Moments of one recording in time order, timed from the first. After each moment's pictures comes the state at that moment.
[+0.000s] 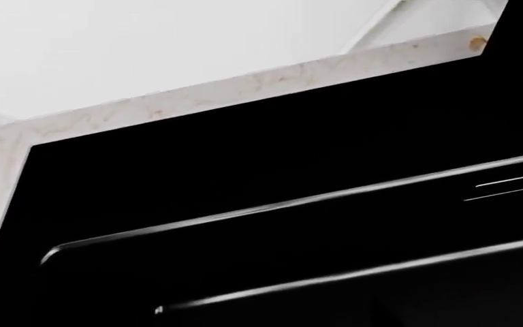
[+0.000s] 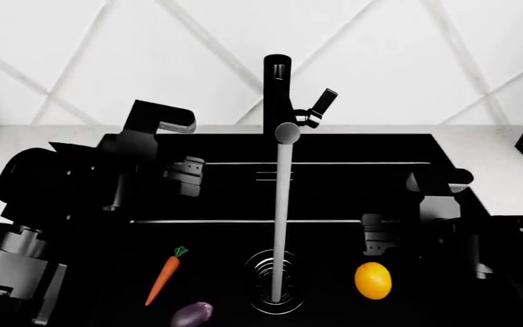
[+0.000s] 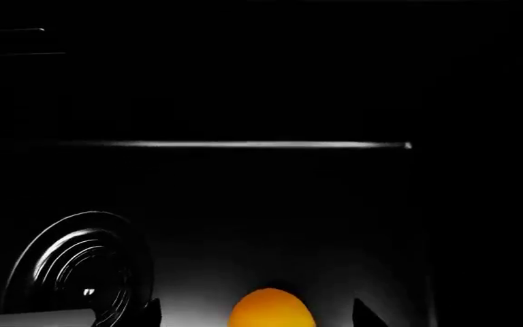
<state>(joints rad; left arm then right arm) -1.15 -0.37 0.52 -0.37 -0.81 -1.19 -0.32 0.84 0.63 -0.35 0.21 1.23 1.25 0.44</state>
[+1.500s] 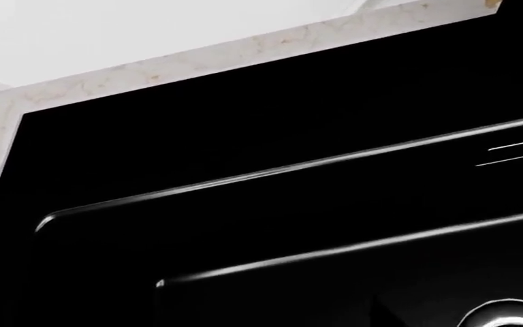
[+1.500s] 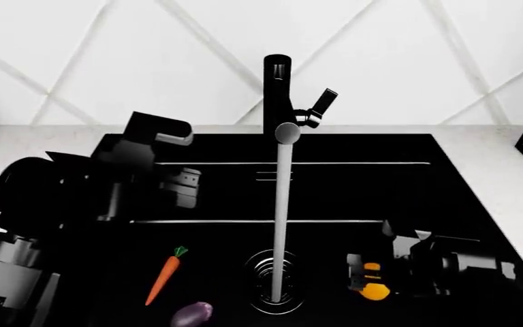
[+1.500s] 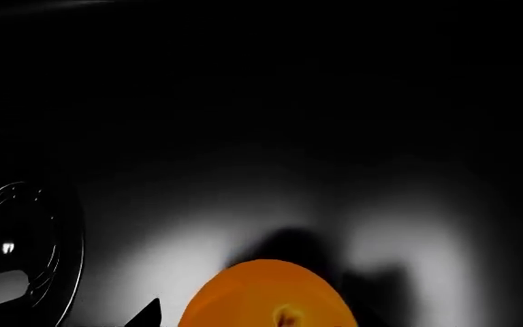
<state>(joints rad) -1.11 -0.40 0.53 -0.34 -0.86 -1.22 -0.34 0.97 0.39 -0.67 1.03 0.87 0.93 -0.12</state>
